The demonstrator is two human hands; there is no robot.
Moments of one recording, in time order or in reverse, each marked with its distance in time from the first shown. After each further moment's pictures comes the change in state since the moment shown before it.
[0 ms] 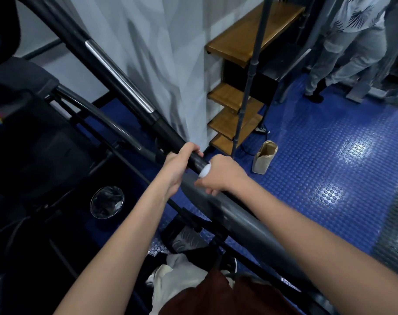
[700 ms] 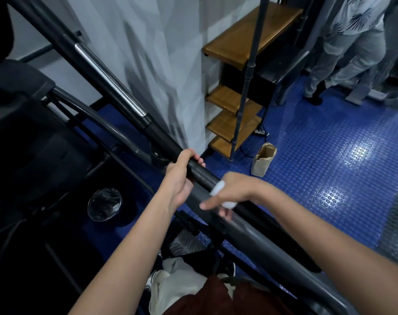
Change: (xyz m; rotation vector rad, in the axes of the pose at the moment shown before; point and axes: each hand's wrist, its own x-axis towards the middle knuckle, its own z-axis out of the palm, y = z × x) left_hand -0.002 -0.014 0.024 -0.549 -0.004 -0.098; right_hand -0.022 0.042 -0.026 0.227 -0.396 0.053
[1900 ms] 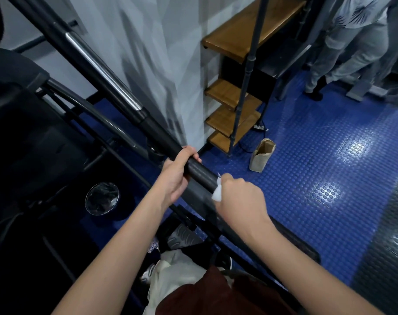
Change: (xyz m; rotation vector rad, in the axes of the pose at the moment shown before) left_hand -0.005 0.000 -0.005 0.130 -0.090 0.025; right_hand -0.017 0.017 0.051 -0.753 0.823 -0.086
